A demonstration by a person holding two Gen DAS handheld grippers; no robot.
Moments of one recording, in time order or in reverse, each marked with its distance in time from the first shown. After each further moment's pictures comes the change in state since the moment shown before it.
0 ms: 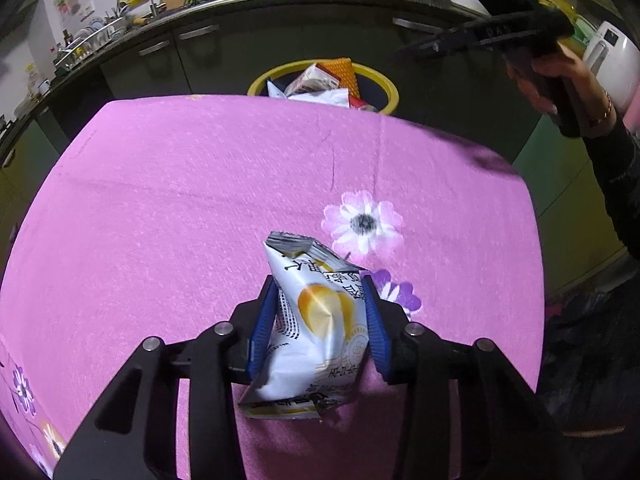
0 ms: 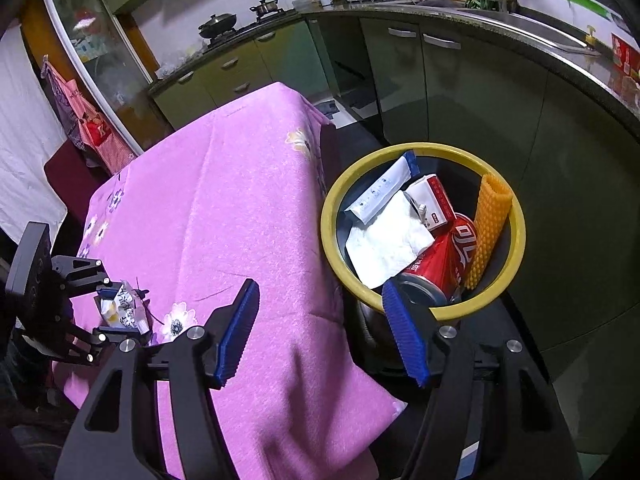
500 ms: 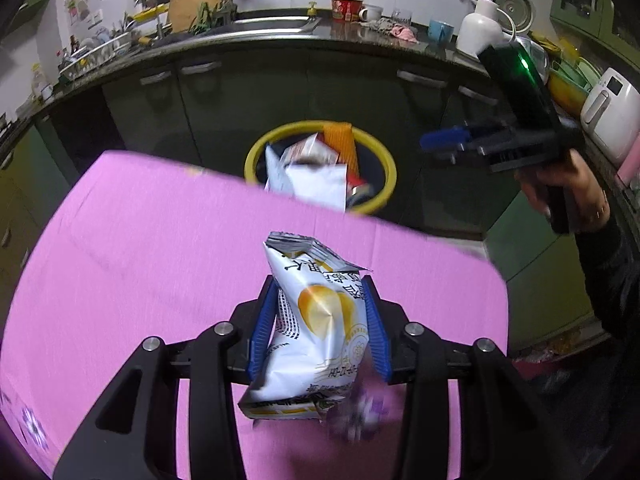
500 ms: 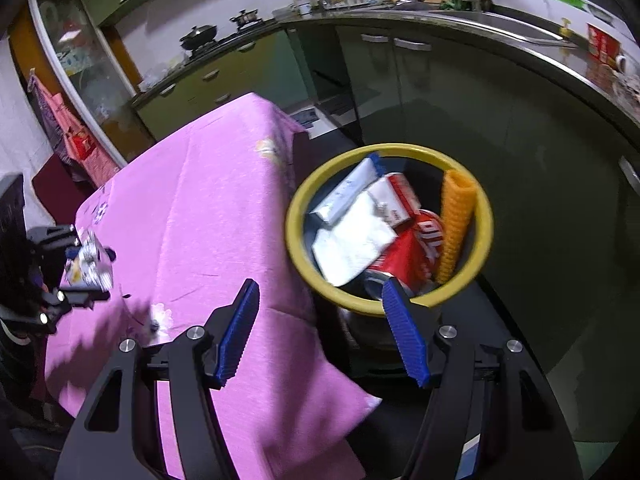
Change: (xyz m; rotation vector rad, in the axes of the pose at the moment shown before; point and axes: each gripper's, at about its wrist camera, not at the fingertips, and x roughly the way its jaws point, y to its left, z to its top) left arm -0.015 0.004 0.087 -0.044 -0.098 -0.042; right arm -0.021 -0.034 -0.011 0.061 -0.043 -0.063
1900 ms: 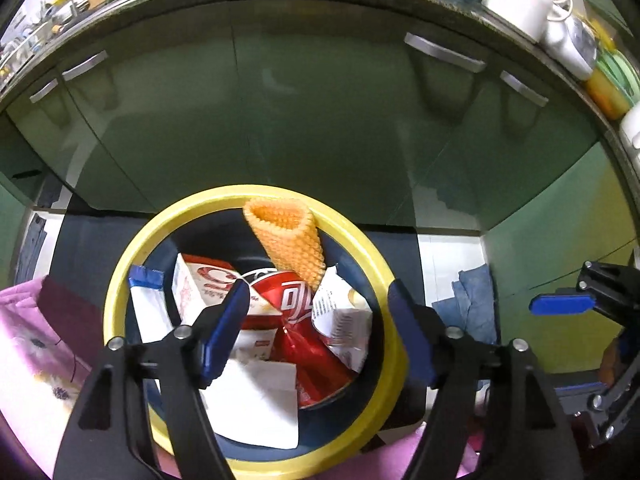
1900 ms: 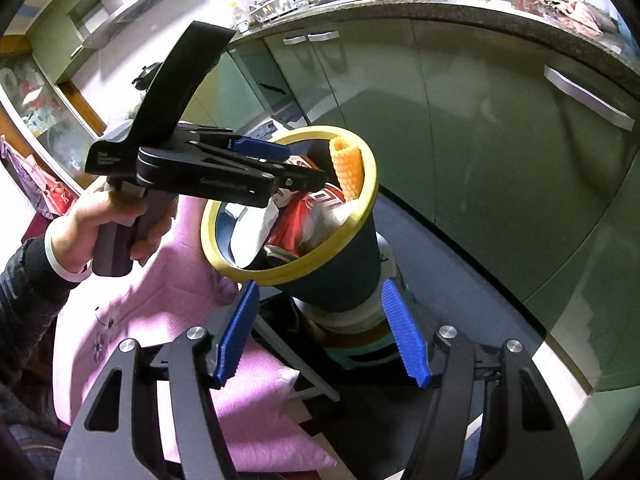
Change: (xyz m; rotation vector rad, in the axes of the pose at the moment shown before) left arm 0.233 -0.040 0.188 0.031 0.207 -0.088; right arm -0.020 -0.098 -0.039 0.201 -0.025 -0.017
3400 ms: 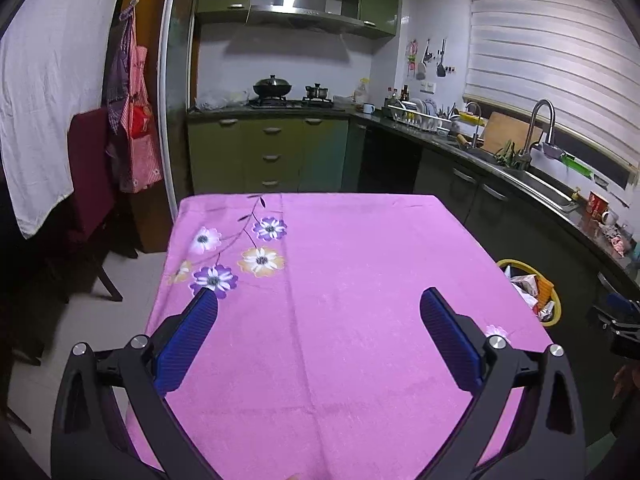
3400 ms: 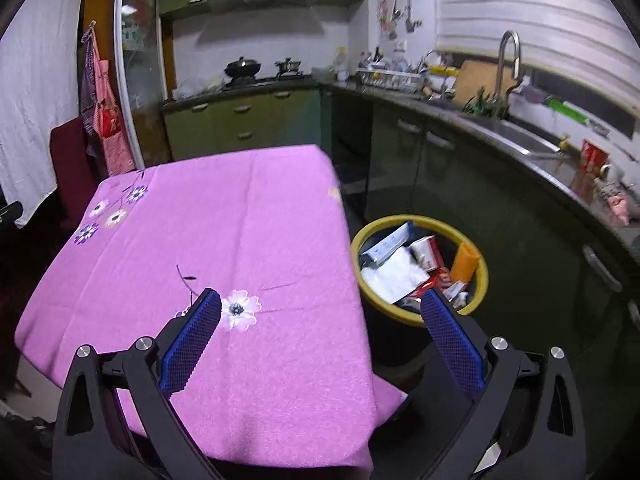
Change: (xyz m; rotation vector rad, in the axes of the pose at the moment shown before) left arm -0.374 -0.055 -0.477 -0.909 -0.607 0.822; right arm -0.073 0.227 -0.075 -0.473 -0.260 -0.067
